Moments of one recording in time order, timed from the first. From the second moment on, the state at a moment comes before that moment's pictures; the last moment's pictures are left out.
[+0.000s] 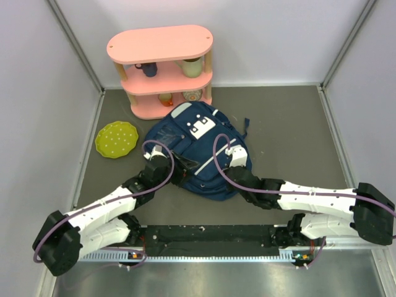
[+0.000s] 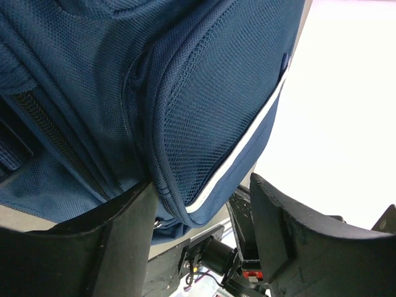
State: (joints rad) left arm -0.70 0.97 0.43 0.05 -0.02 -1.45; right arm 1.13 1.16 0.61 -0.09 0.57 0.53
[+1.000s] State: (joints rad) left arm -0.43 1.00 0.47 -0.14 0.22 -1.01; right arm 1.09 1.16 0.59 -0.04 0.58 0.46
